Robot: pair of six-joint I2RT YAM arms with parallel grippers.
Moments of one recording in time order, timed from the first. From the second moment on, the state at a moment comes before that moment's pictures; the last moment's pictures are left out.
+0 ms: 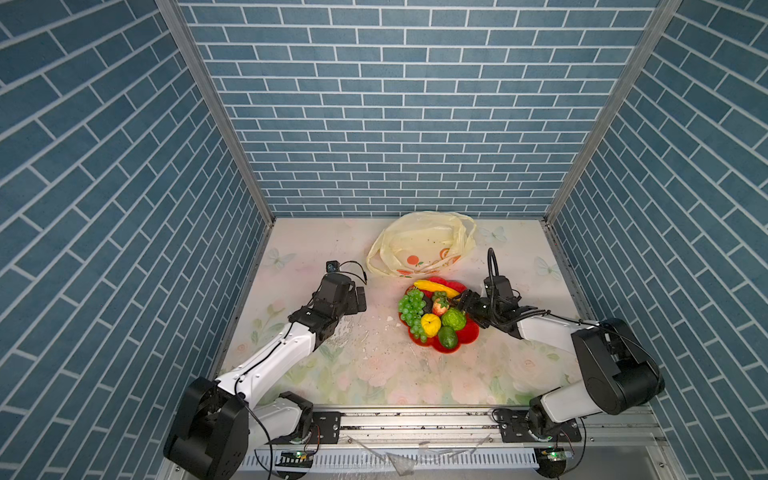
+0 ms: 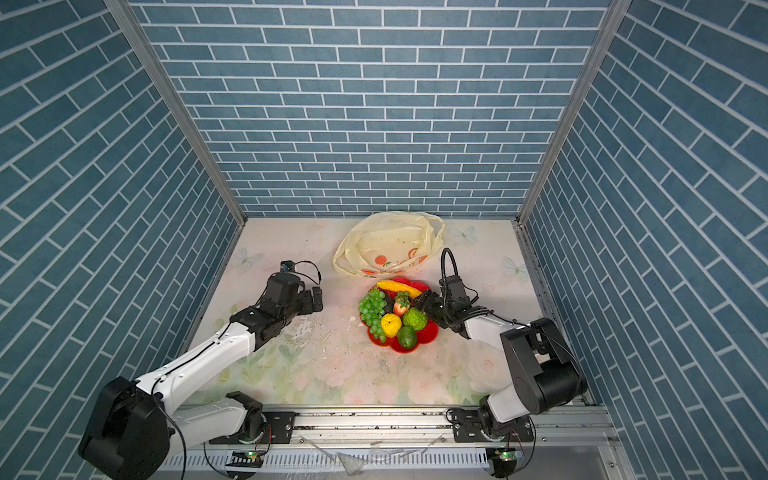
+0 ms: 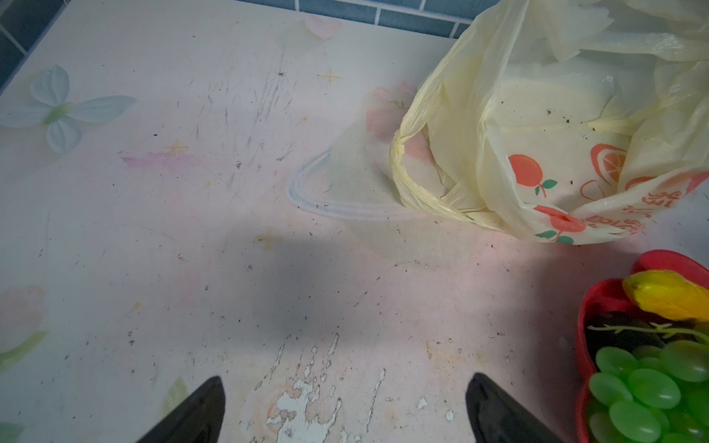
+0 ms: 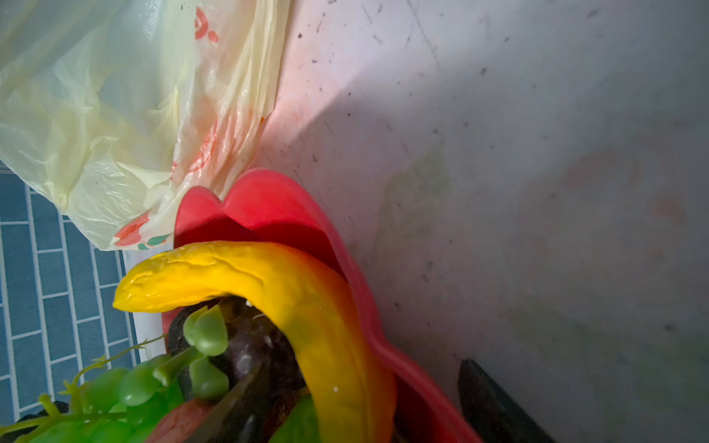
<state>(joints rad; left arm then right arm) -0.43 1.16 0.66 -0.23 -0.26 -0.42 0.43 1.51 0.60 0.09 -0.25 0.92</state>
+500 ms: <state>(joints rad) -0.42 1.17 0.64 -0.22 -0.26 -0.41 0.49 1.55 0.66 0.06 -0.18 0.94</state>
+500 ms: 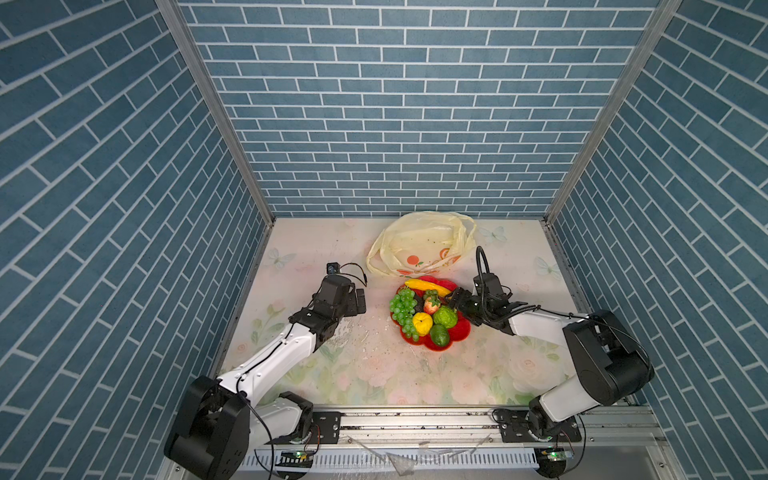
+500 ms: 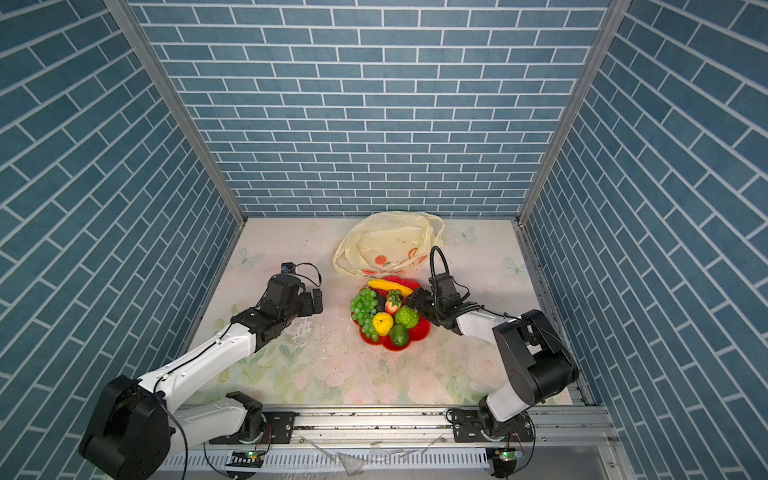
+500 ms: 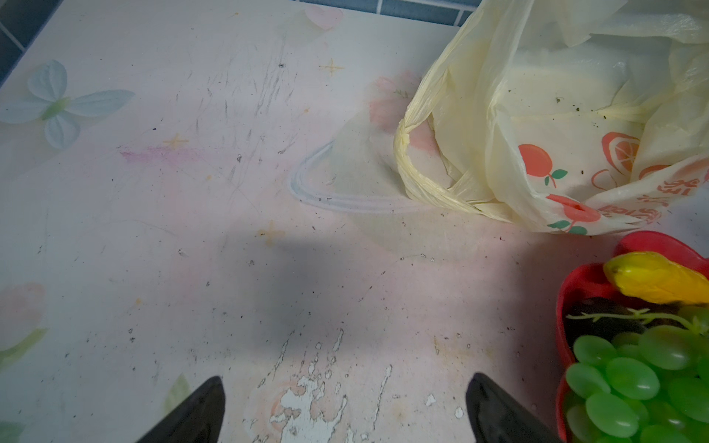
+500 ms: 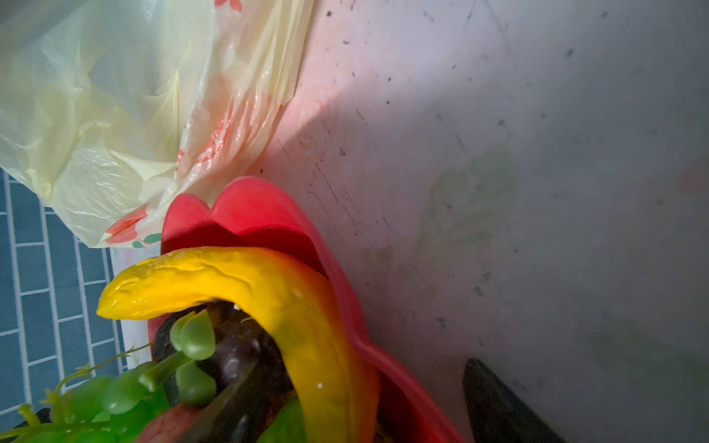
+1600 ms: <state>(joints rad) -0.31 1.13 0.46 0.09 -0.85 -0.09 0.23 1.01 0.42 -0.01 0.57 0.21</state>
